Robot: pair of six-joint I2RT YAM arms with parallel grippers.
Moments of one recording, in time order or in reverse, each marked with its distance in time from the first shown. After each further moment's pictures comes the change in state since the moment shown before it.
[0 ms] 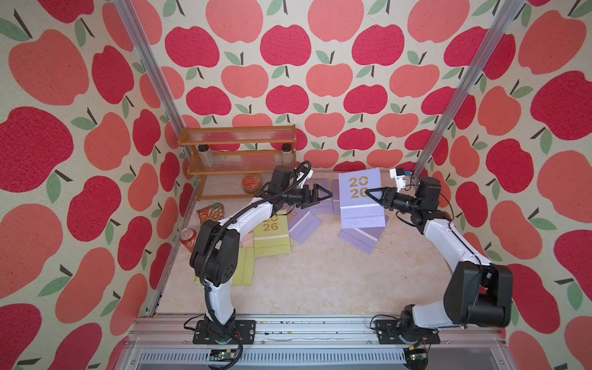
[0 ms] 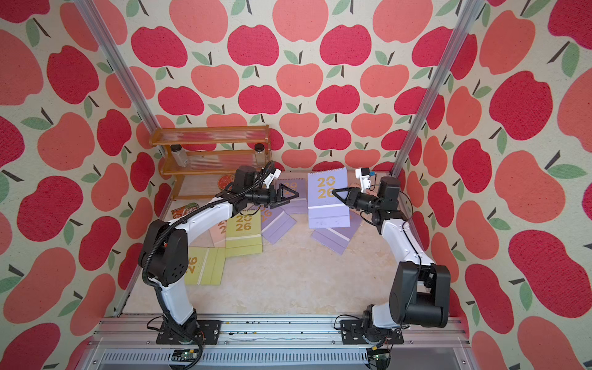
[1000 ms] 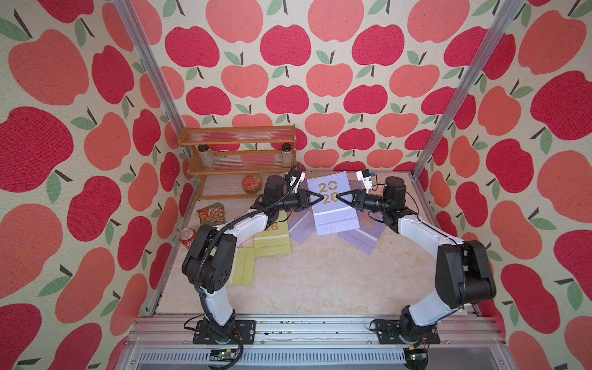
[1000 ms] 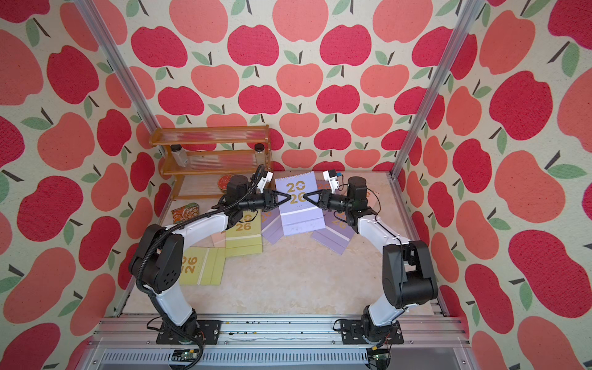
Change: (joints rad) left arm 0.023 -0.074 -0.214 0.349 -0.042 -0.174; right arm 0.239 0.133 0.001 0.237 0.004 0.142
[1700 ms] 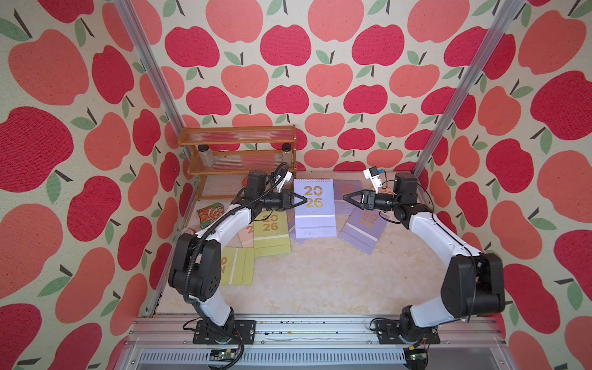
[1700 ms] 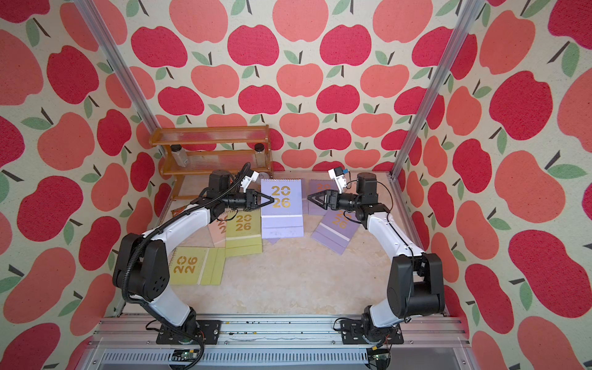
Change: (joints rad) left arm 0.137 -0.100 0.039 -0.406 0.190 0.319; right arm -0.074 -0.084 0.076 -0.354 -0.067 -0.401
